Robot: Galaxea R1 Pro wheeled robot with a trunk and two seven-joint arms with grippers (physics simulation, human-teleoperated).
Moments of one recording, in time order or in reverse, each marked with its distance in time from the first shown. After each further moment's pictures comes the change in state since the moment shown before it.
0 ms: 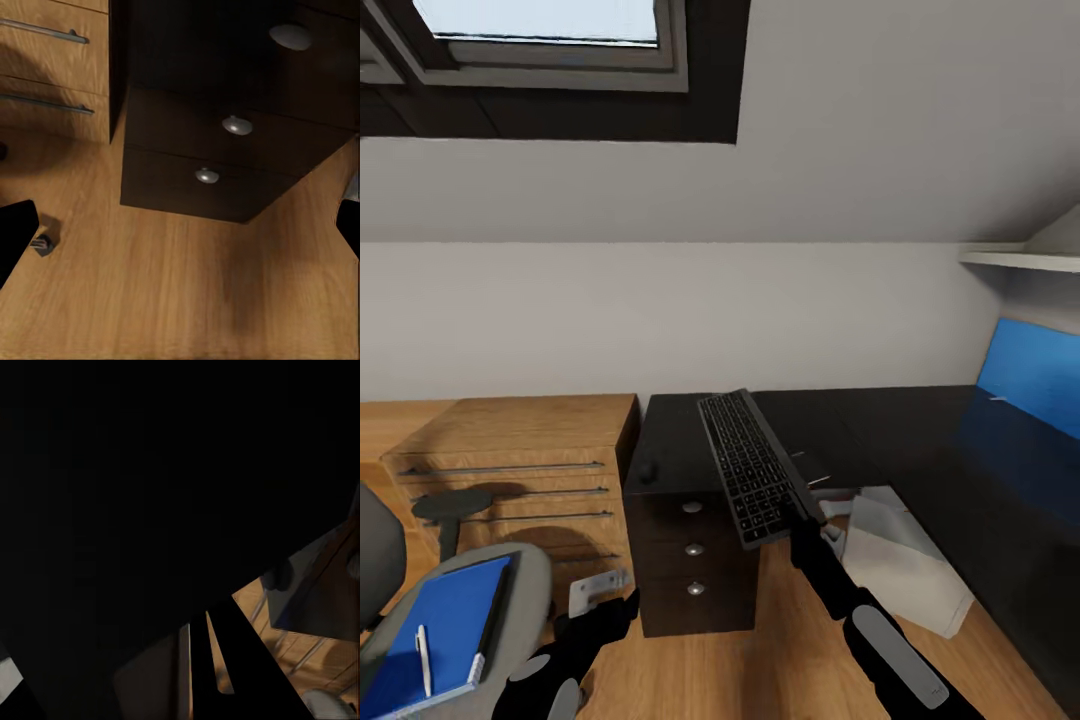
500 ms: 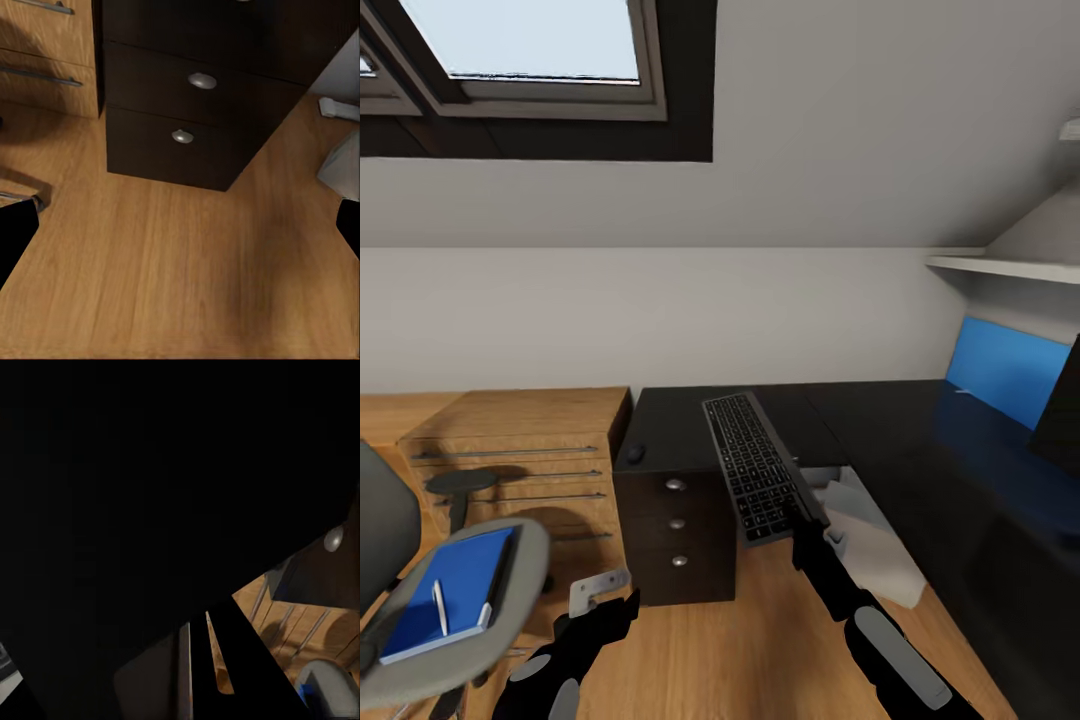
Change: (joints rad) left arm 0.000 0.000 -0.002 0.000 0.000 0.000 0.000; right arm 0.005 -0.002 -0.002 -0.001 -0.059 -0.005 -0.007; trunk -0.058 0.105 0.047
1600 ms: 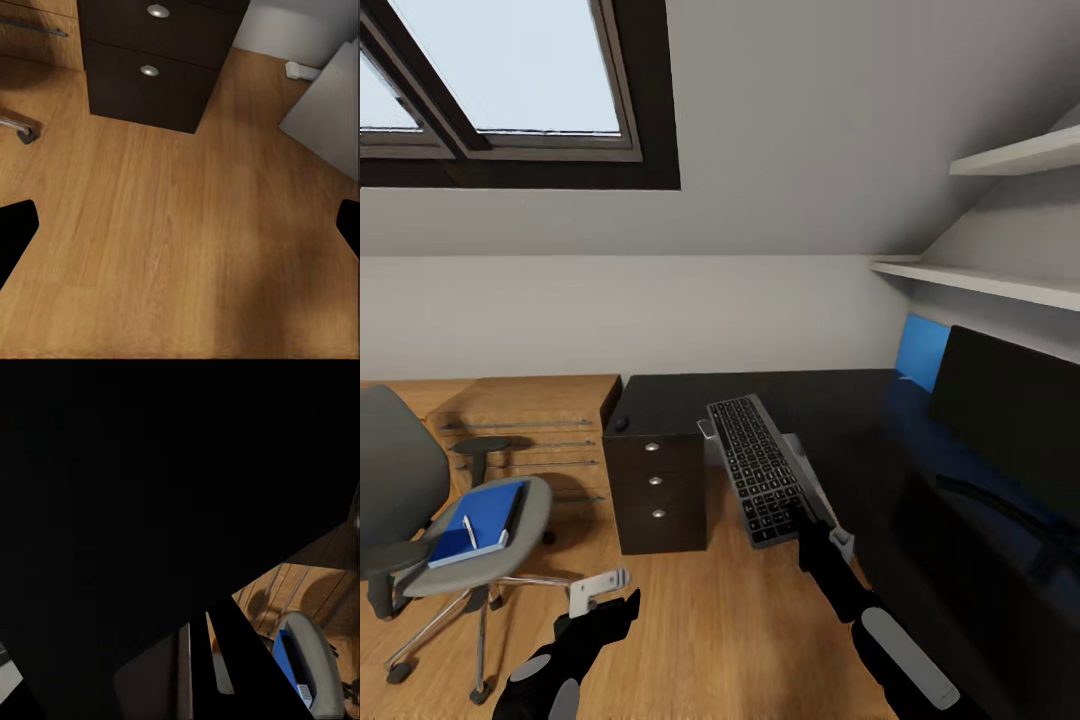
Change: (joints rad) left arm 0.000 0.000 0.000 0.000 0.002 0.001 -0.001; right arm 0.000 -0.023 -0.001 0.008 -0.003 0.005 0.001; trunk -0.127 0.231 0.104
